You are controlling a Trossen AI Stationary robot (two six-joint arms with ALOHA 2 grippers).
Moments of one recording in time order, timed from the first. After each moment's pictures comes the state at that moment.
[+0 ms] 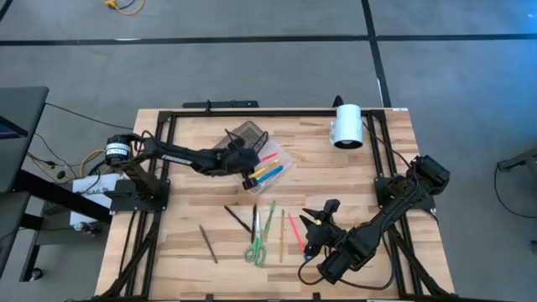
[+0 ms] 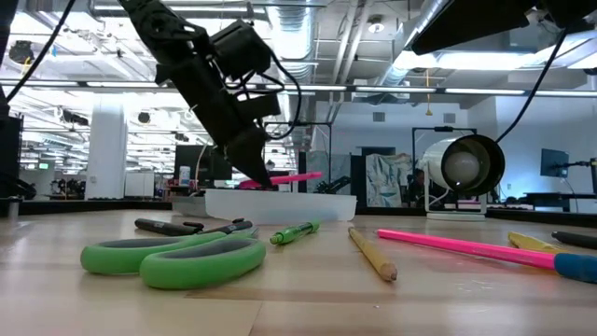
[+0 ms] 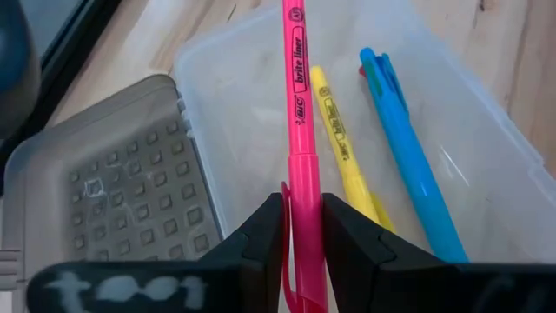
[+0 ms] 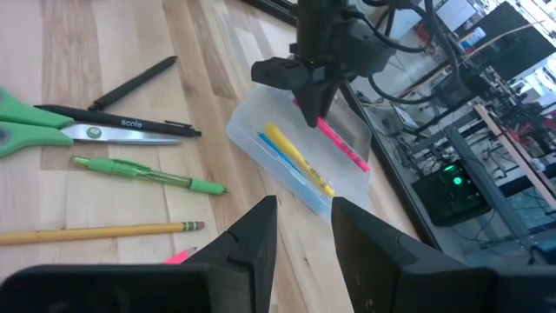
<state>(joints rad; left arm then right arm) 0.14 1.67 0.86 -0.05 -0.33 -0.02 0.75 1.79 1.27 -0.89 1.12 0.66</state>
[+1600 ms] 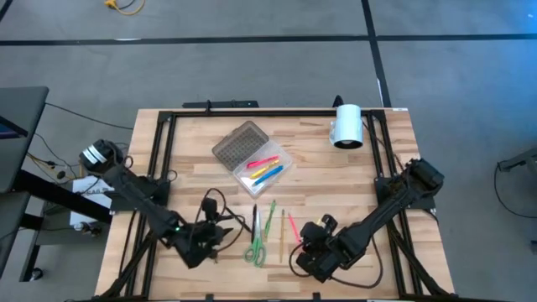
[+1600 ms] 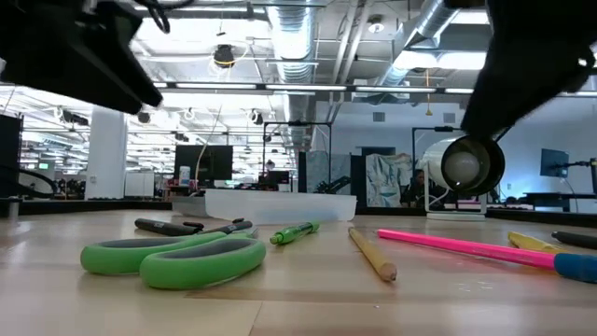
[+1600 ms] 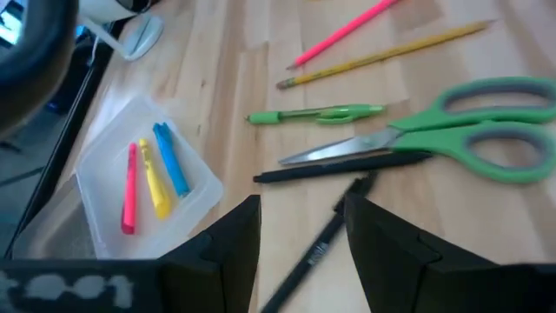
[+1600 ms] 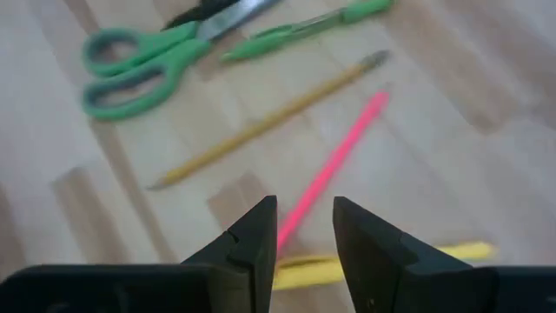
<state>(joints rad) -0.77 1.48 0.79 -0.30 -0.85 -0.32 0.71 1.86 1.27 -0.72 0.51 1.20</state>
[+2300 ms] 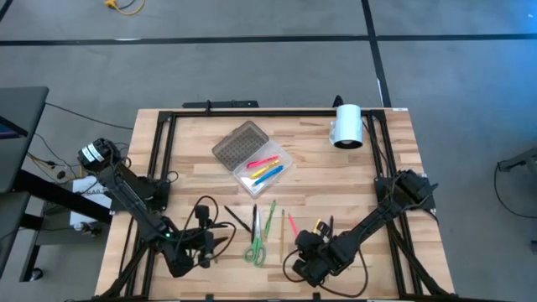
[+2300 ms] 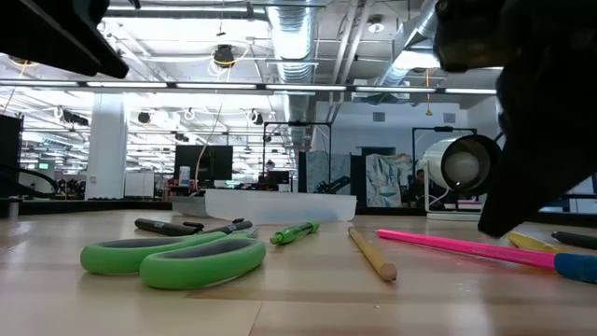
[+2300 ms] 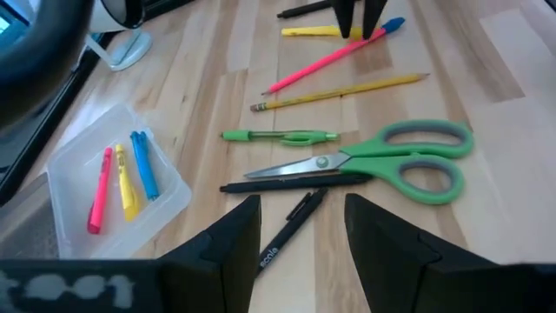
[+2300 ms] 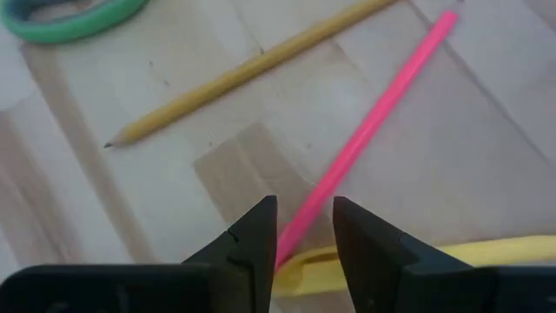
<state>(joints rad) -0.88 1.46 0.79 -0.29 -0.89 -0.46 0.70 2.00 1.28 -0.64 0.44 1.20</state>
